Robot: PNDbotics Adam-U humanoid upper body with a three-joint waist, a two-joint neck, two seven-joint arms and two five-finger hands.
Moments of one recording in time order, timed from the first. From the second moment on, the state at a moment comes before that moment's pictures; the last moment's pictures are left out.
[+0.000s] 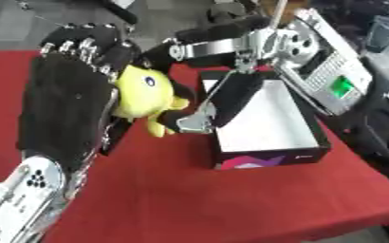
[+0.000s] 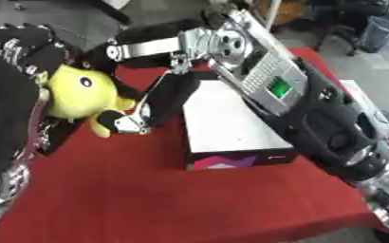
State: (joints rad) left arm -0.77 0.21 -0.66 -1.82 -1.25 0.34 0.34; right arm -0.85 -0.65 0.41 -1.97 0.08 0.20 0.75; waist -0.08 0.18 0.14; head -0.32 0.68
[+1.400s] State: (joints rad) left arm -0.76 0.17 -0.65 -1.80 -1.15 0.35 0.42; right arm -0.84 -0.66 0.44 -1.97 -0.04 0.23 0.51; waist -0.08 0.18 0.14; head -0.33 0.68
